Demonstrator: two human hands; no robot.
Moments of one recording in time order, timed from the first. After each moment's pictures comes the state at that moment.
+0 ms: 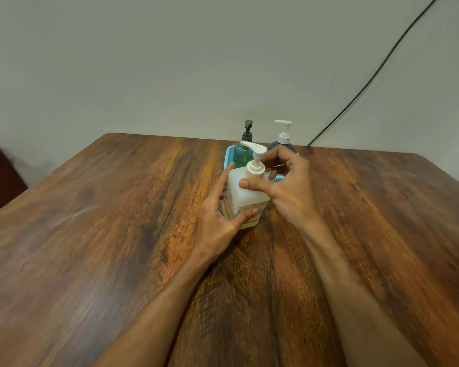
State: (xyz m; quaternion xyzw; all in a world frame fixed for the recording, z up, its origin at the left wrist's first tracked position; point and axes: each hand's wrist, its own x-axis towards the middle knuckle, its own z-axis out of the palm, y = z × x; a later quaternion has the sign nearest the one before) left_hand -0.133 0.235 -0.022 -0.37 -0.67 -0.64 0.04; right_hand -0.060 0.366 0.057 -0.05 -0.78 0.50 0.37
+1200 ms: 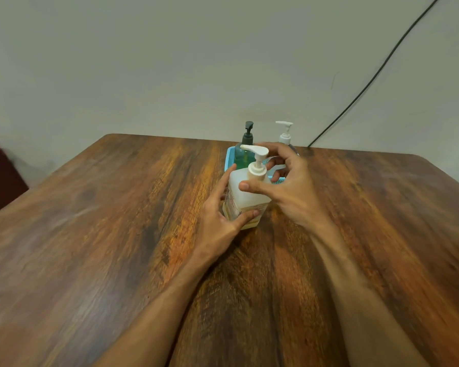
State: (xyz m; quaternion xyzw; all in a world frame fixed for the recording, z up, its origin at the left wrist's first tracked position) left_hand -0.134 0.234 -0.023 -0.37 -0.68 -0.63 0.04; right_hand -0.054 0.368 0.065 -0.03 -0.80 0.50 0.34
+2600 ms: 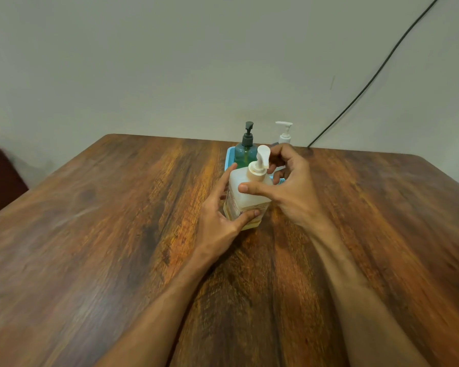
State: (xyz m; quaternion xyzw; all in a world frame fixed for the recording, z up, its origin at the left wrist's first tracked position) left_hand -0.131 0.232 -0.018 -0.37 -0.68 -0.63 0.04; right_hand -0.054 0.370 0.062 -0.03 -0.79 0.50 0.35
